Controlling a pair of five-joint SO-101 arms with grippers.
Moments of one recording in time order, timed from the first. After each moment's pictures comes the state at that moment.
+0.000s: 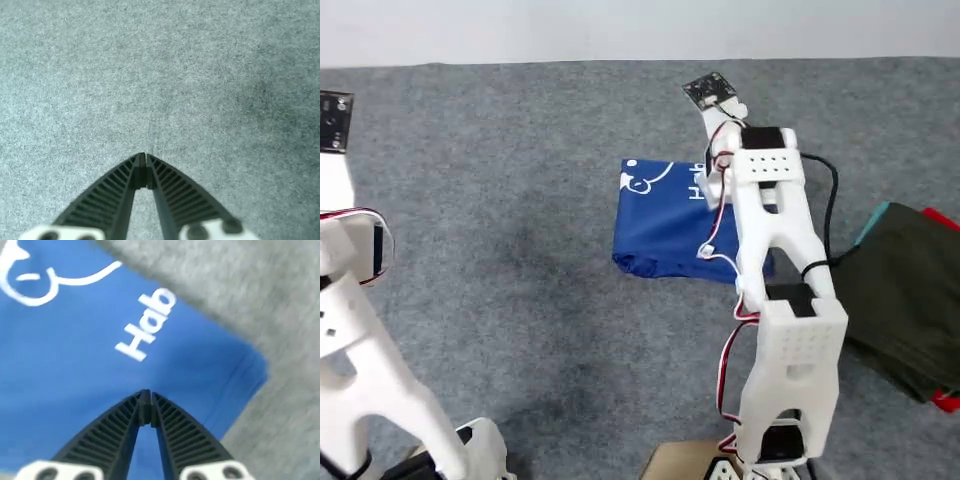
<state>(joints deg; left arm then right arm) -31.6 -25.8 -4.9 99.4 -21.6 -8.1 32.1 -26.5 74.2 18.9</state>
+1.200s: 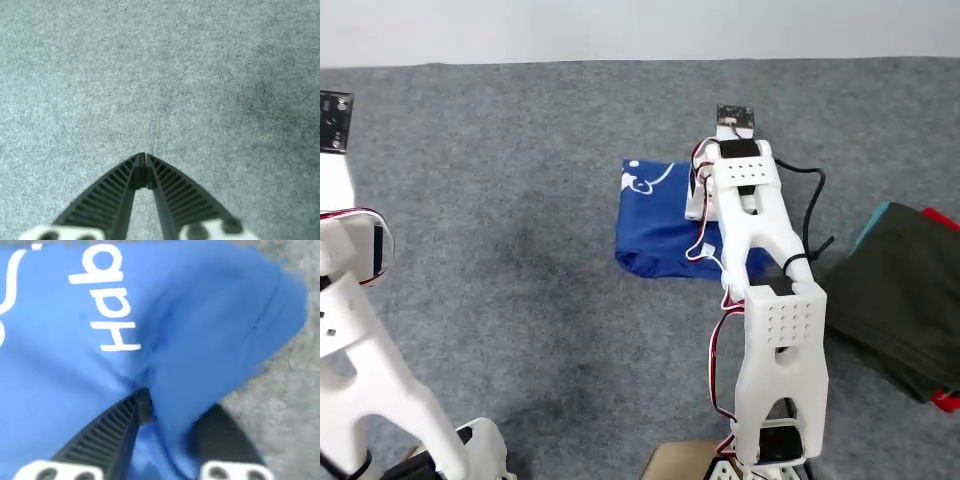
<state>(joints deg) -31.6 -25.8 -4.9 99.4 -21.6 -9.6 45.5 -31.4 78.1 -11.0</state>
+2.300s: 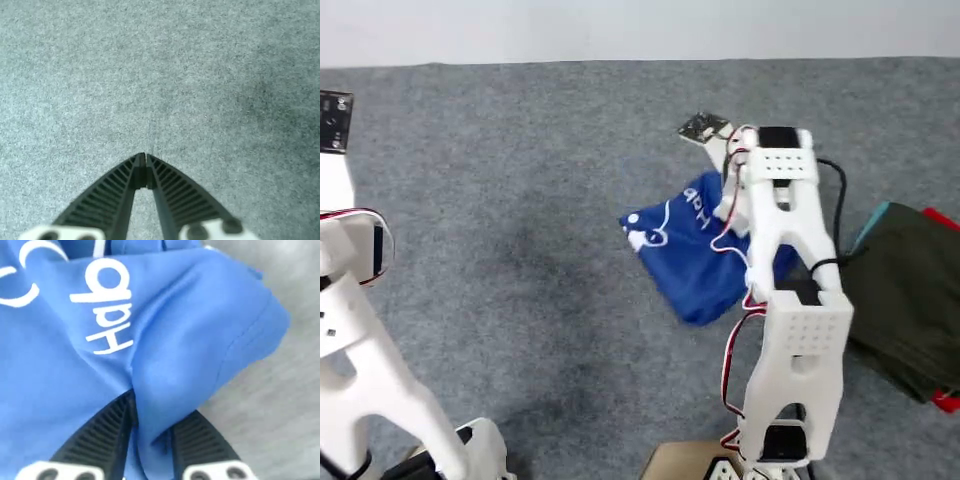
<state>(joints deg) -31.6 -25.8 -4.9 99.4 -21.6 -2.5 37.9 -30.8 82.5 47.5</state>
